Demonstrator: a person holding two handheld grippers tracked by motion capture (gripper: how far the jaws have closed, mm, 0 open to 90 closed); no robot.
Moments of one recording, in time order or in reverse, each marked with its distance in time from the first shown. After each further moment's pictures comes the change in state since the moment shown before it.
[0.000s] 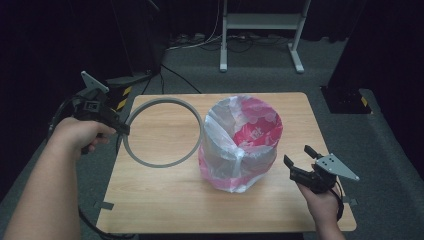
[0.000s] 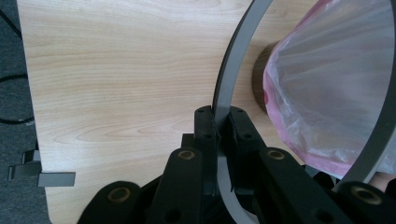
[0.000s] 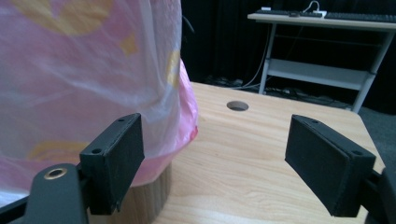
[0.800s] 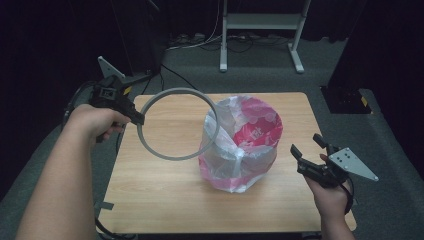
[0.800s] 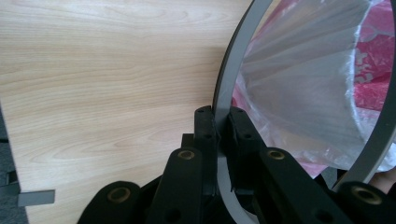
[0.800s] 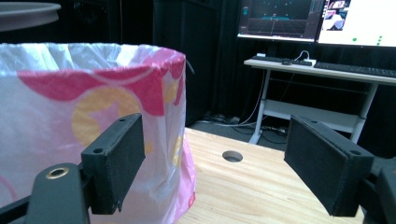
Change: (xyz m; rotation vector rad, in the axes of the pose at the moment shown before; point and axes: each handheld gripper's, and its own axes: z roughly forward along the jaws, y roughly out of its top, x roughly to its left) left arm -0.049 0.015 0.000 -0.006 -0.011 0.064; right arm 0.001 0.045 -0.019 -0.158 0.000 -0.033
